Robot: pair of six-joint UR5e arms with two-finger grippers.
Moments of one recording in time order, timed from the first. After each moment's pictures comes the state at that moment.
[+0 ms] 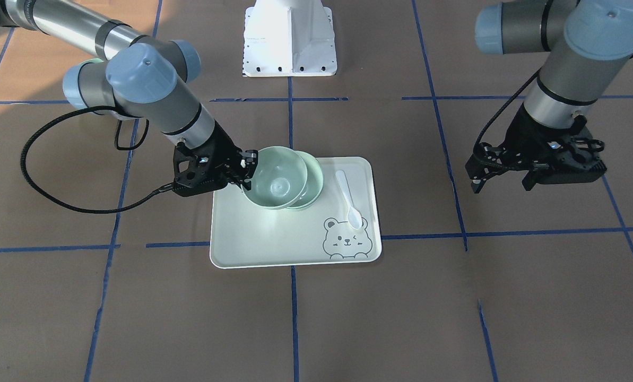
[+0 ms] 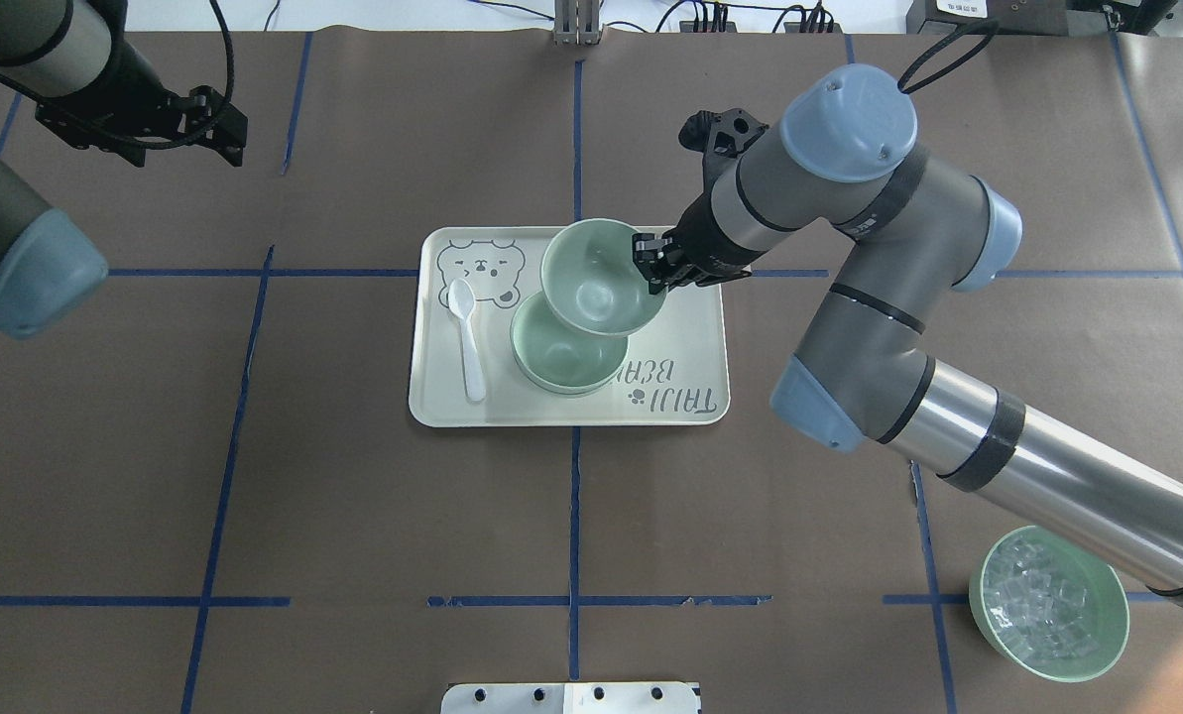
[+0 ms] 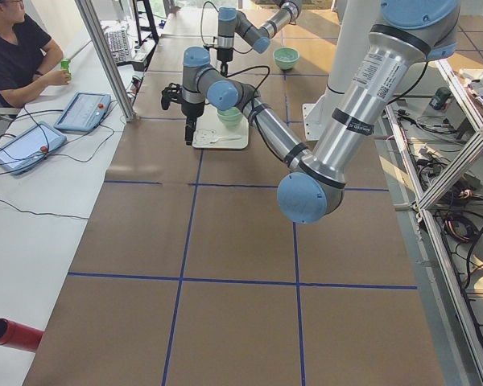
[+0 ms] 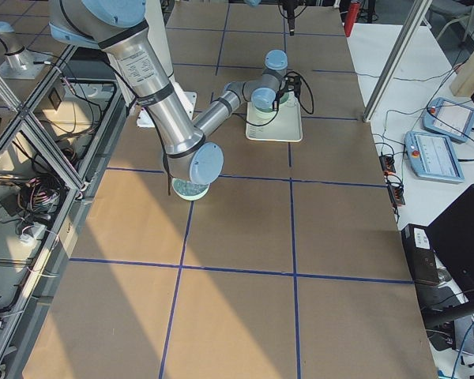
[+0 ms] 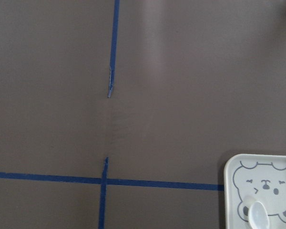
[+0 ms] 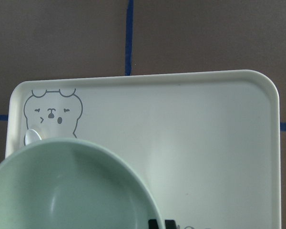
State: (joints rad) left arm -1.05 -2.03 -1.84 -1.49 -2.08 -0.77; right arm 0.69 -0.93 1.59 -1.21 2.07 1.19
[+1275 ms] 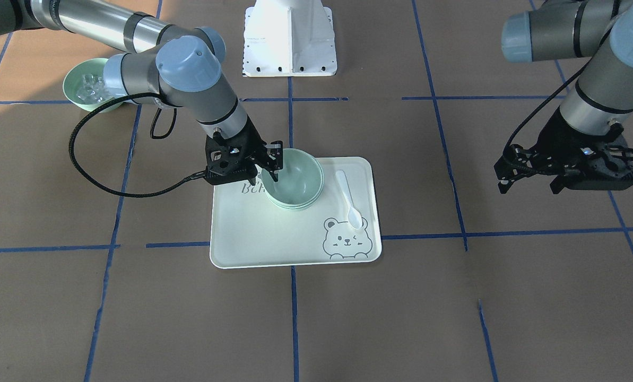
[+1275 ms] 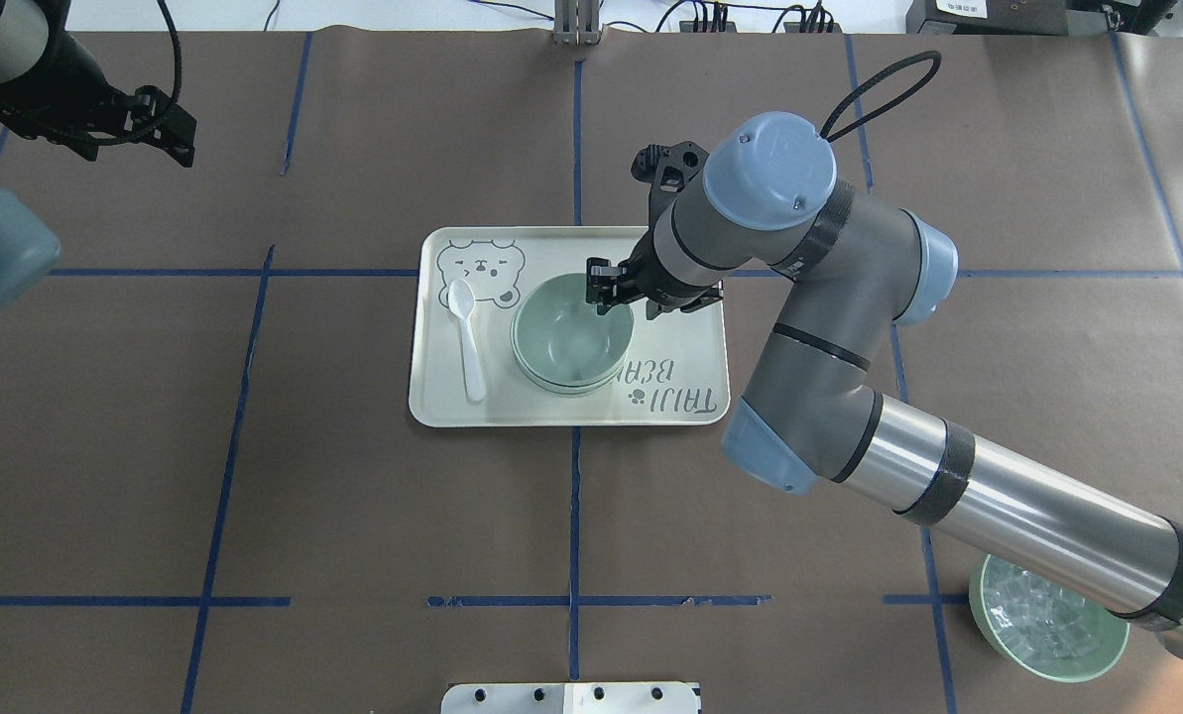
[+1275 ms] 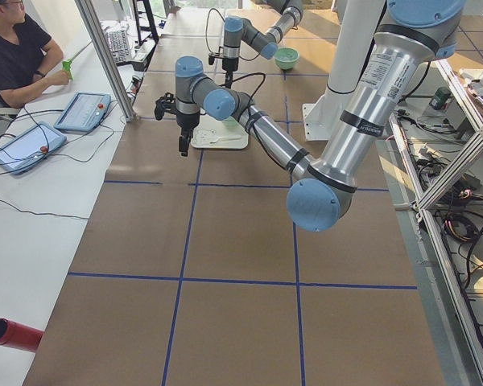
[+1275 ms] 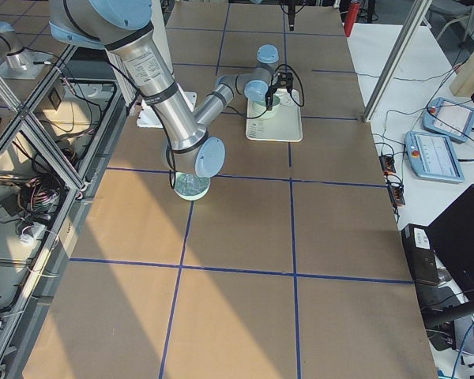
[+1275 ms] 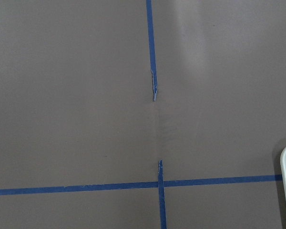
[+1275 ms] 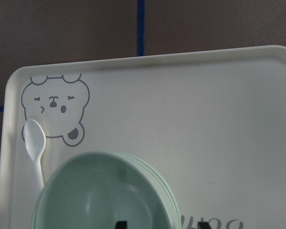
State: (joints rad) left arm -1.08 -2.00 -1.82 -1.49 -2.12 -0.68; right arm 0.63 -0.89 1.59 -1.27 1.98 1.25
